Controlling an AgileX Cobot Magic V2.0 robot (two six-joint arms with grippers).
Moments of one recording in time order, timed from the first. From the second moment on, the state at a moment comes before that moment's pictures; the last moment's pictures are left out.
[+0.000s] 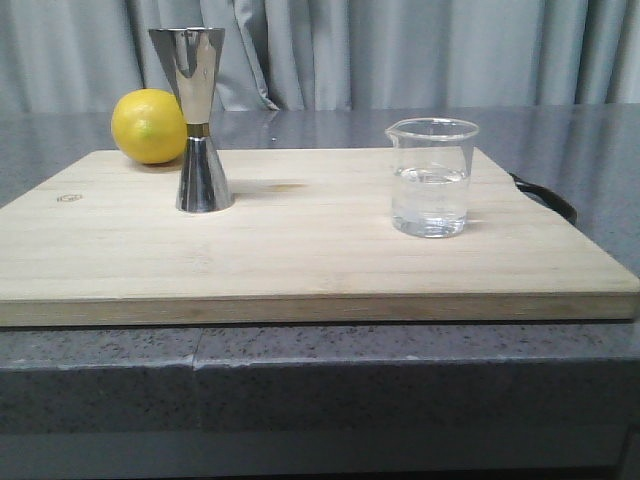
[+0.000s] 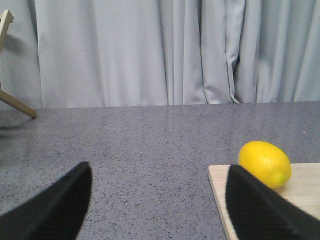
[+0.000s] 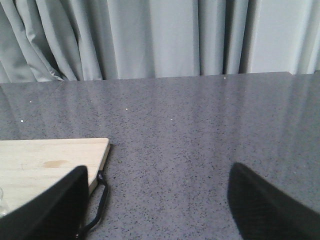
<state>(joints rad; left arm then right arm) -0.08 0.38 -0.46 0.07 0.20 -0.08 0.02 0.32 -0.48 -0.02 0.34 0.05</state>
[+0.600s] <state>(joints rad) -0.08 0.39 -0.46 0.05 0.19 -0.08 0.02 0.33 -0.48 -0.01 0.36 0.05</state>
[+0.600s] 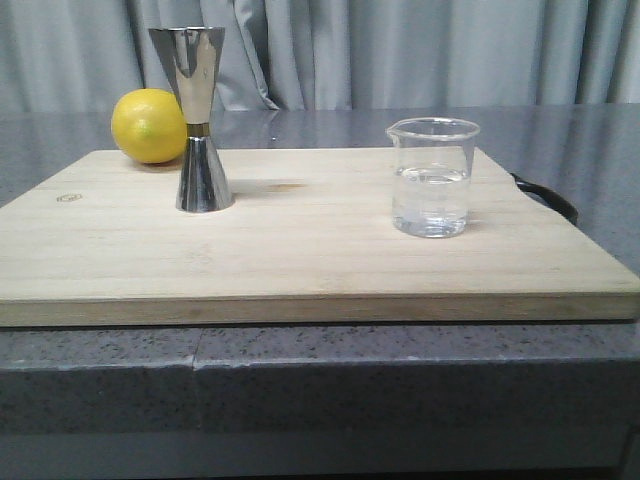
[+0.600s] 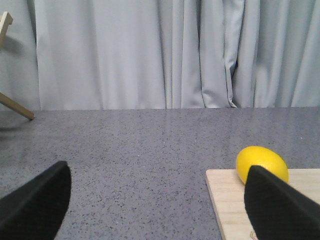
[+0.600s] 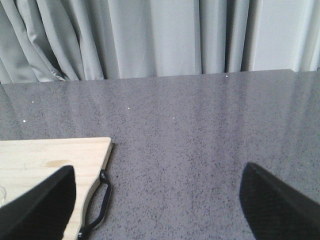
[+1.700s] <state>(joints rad) -0.22 1.15 -0.63 -1.25 0.67 1.38 0.02 0.47 -0.60 0.00 0.56 0.05</state>
